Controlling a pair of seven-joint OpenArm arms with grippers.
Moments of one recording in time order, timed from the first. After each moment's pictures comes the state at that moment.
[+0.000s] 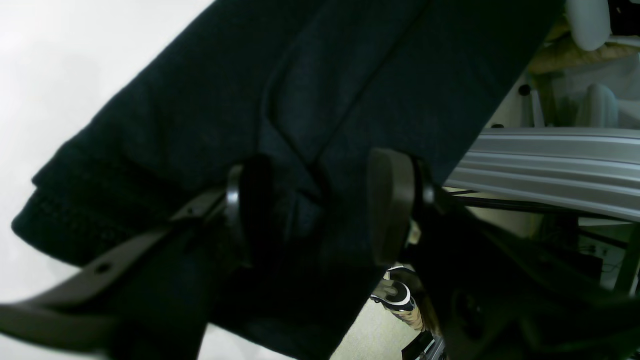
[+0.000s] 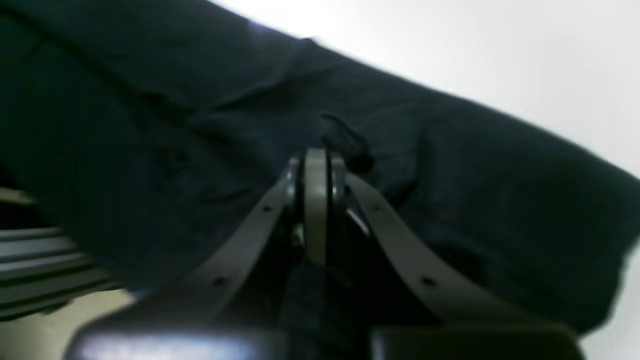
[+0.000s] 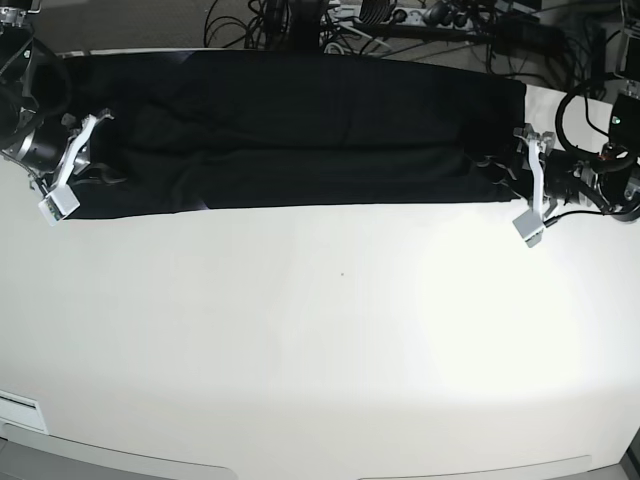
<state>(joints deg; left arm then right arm) -3.3 -49.4 9.8 89.1 -84.8 -37.4 79.5 -18.6 33.3 22.2 102.9 60.4 40.1 -64.6</state>
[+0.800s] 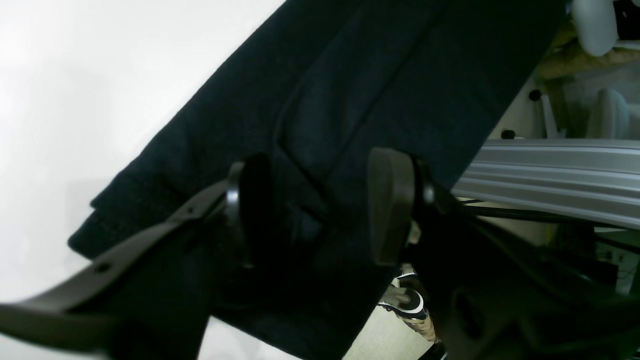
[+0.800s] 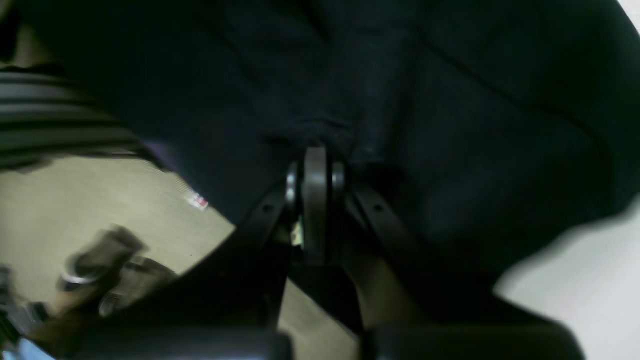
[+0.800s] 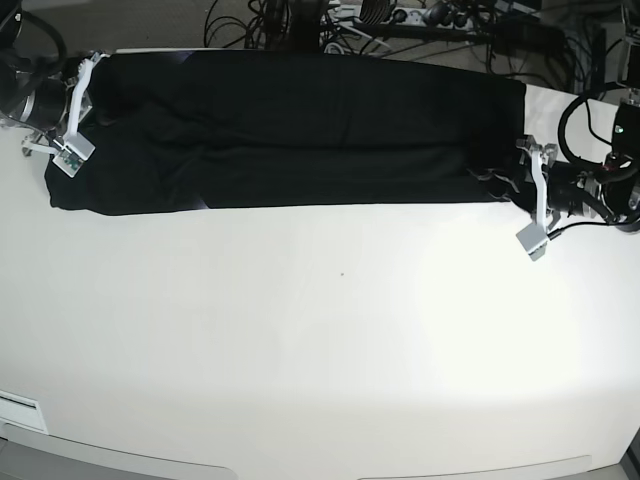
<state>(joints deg) -5.6 -49.4 9.8 89.1 -84.8 -37.5 79.2 -30.3 39.4 22.2 115.3 53.3 40.1 -71.9</state>
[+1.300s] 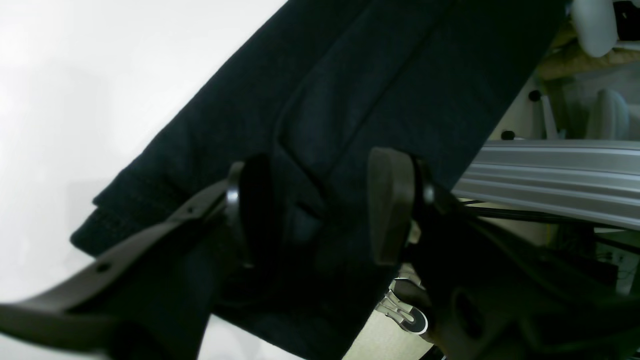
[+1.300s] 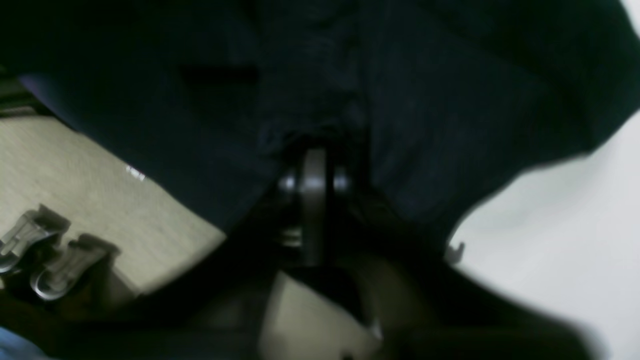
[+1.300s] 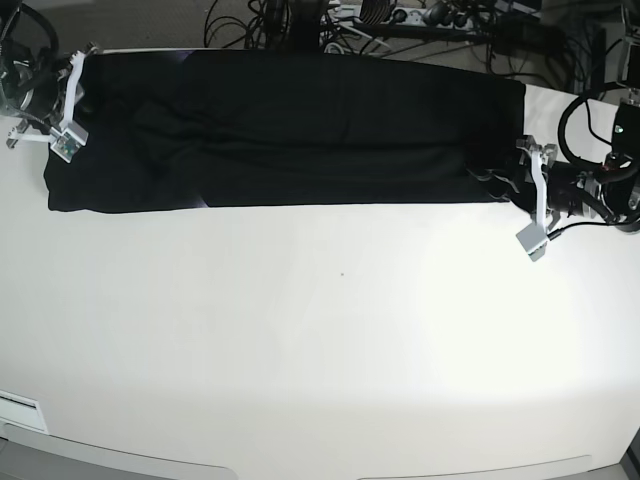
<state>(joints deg) -5.6 -49.4 9.8 89.1 -84.8 -37.5 79.0 -34.1 39.8 22.2 115.3 40.7 40.1 -69.4</state>
